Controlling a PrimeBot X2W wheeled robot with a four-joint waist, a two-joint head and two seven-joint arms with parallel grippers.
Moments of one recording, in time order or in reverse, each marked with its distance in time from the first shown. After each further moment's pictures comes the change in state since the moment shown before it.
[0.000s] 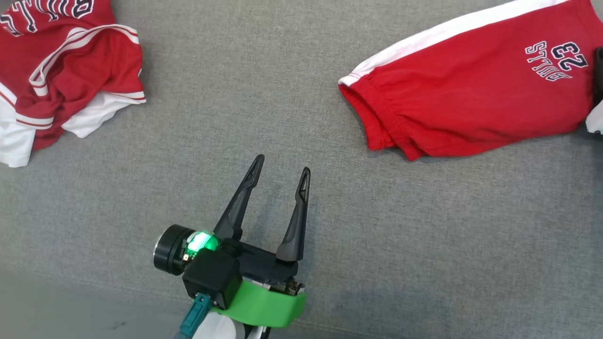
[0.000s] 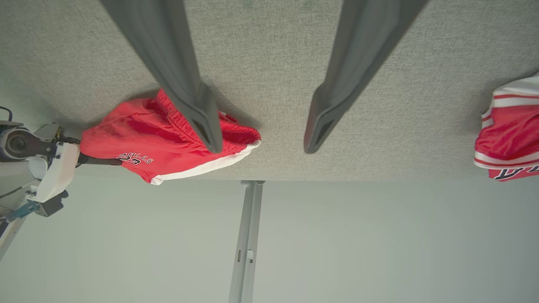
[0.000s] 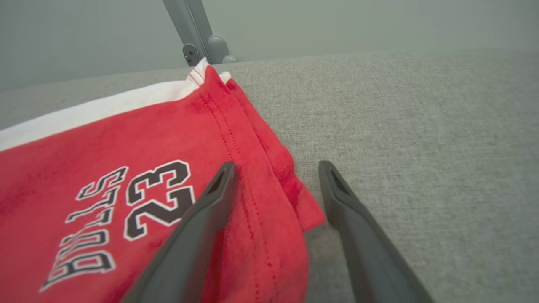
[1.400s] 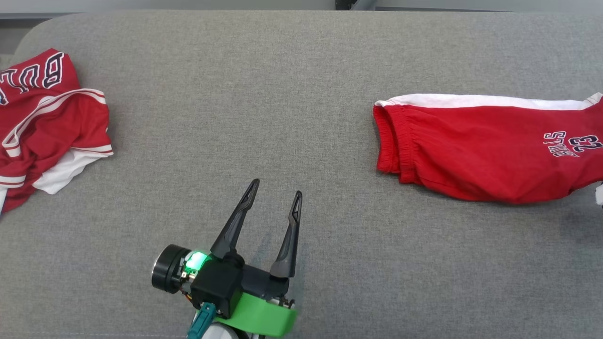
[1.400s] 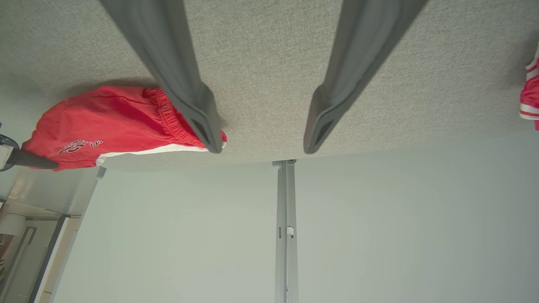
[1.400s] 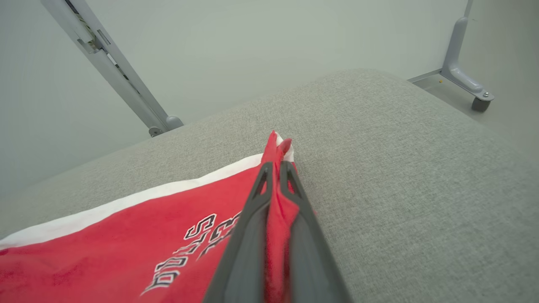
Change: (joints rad) left arm 0.056 -0.001 0.033 0.072 0.062 -0.026 0.000; right arm 0.422 -0.001 -0.260 -0.276 0.133 0.000 -0.074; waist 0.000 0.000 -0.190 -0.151
